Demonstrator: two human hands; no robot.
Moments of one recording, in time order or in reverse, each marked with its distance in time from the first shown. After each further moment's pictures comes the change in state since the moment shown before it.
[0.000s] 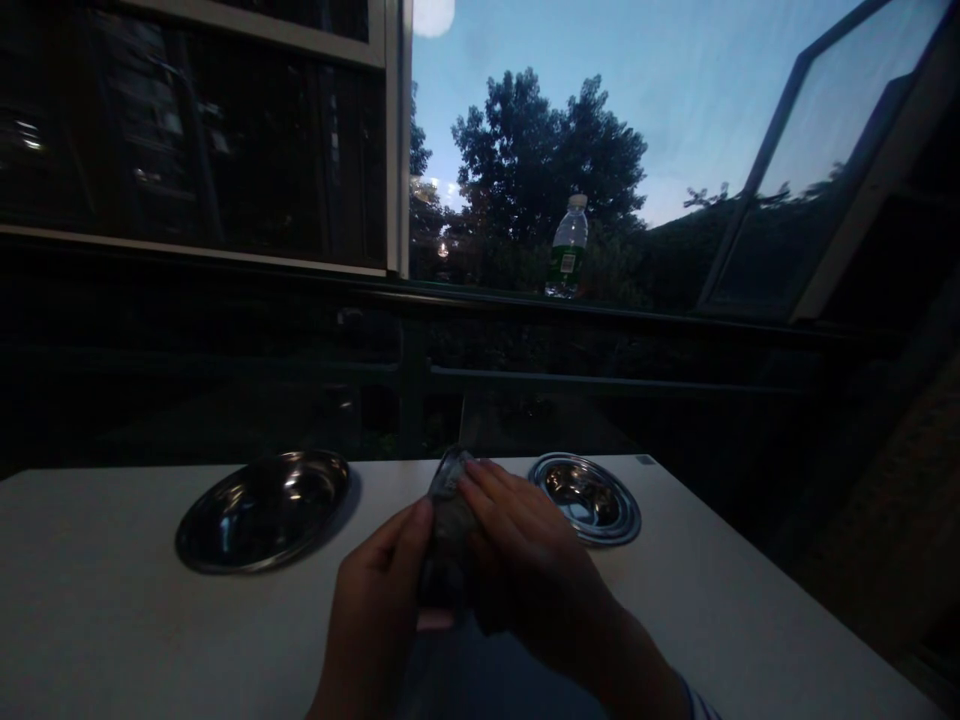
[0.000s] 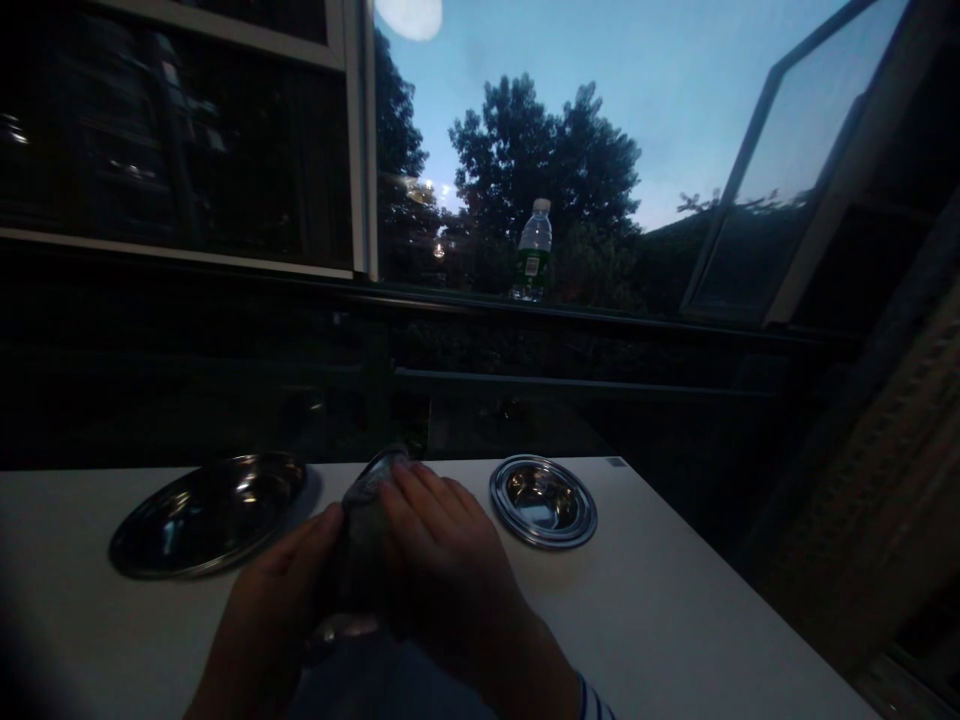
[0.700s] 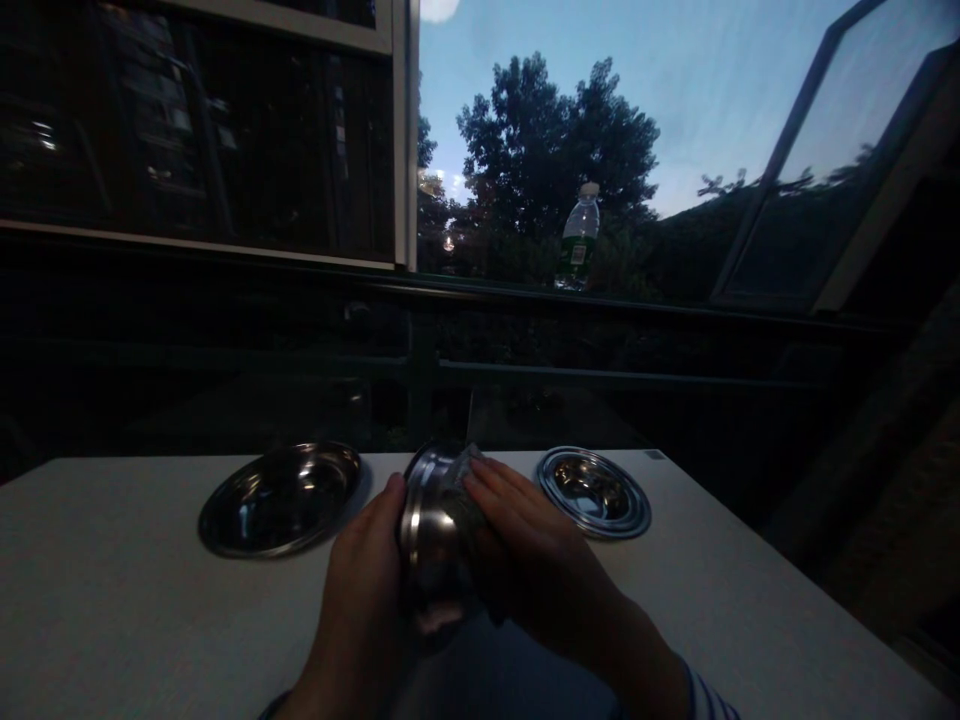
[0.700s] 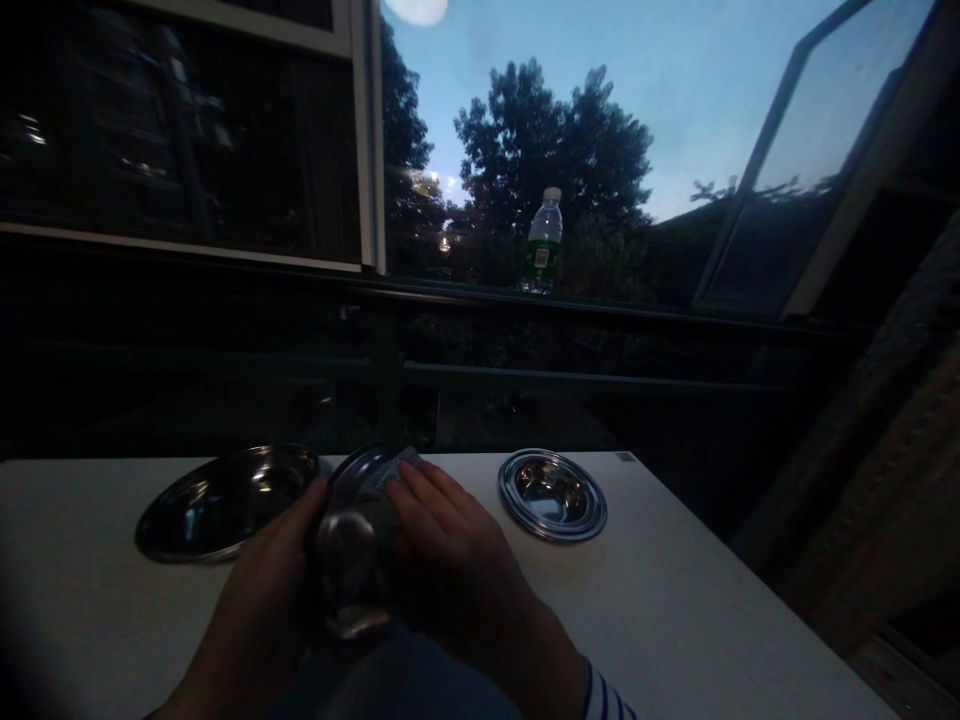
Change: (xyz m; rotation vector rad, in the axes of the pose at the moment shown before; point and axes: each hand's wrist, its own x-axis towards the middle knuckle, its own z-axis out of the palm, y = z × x) left_hand 0.006 0.011 -0.002 -0.169 0.133 -0.105; right_hand -0.003 0.003 0.005 0.175 -0.031 -0.019
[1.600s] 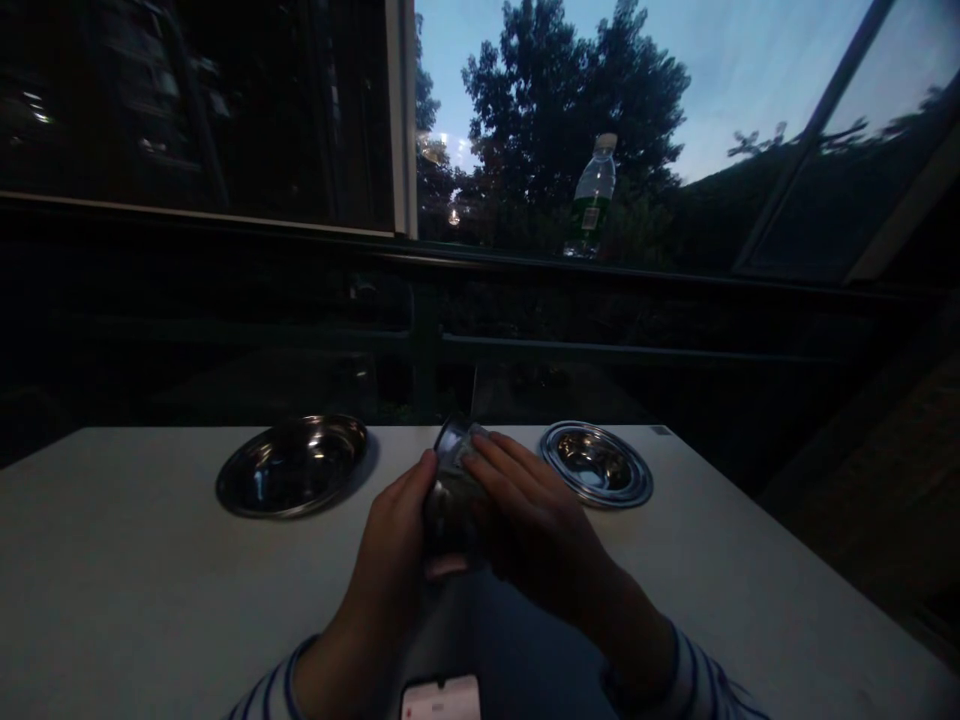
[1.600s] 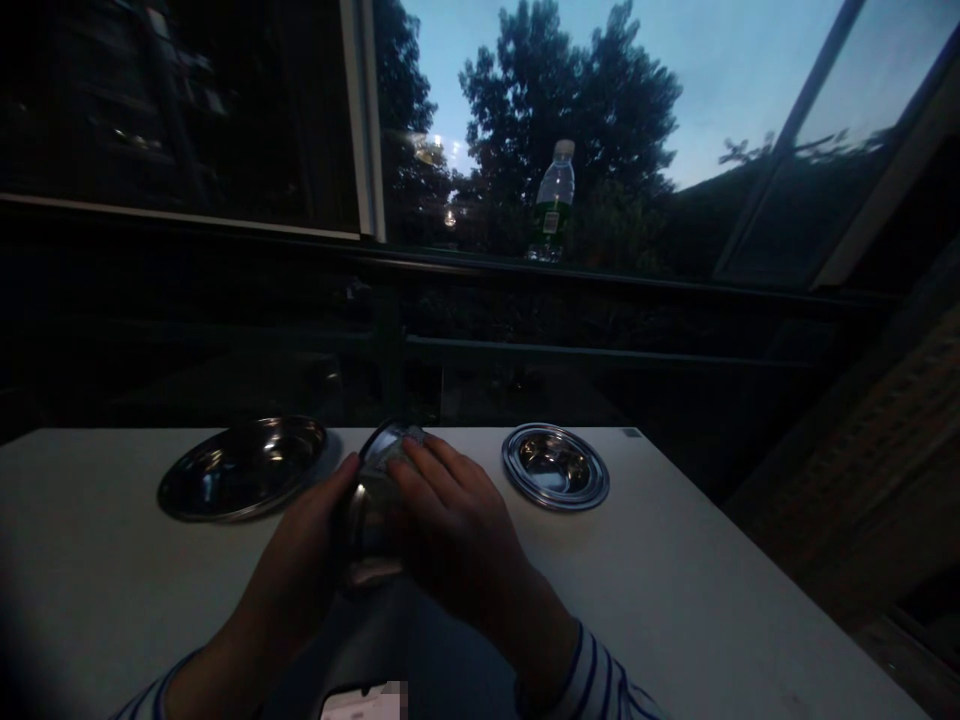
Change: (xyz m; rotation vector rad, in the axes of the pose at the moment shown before) left_hand -0.004 -0.009 0.003 0.044 -0.187 -0.010; right_hand -0.003 -0.004 0.003 -0.072 0.028 0.052
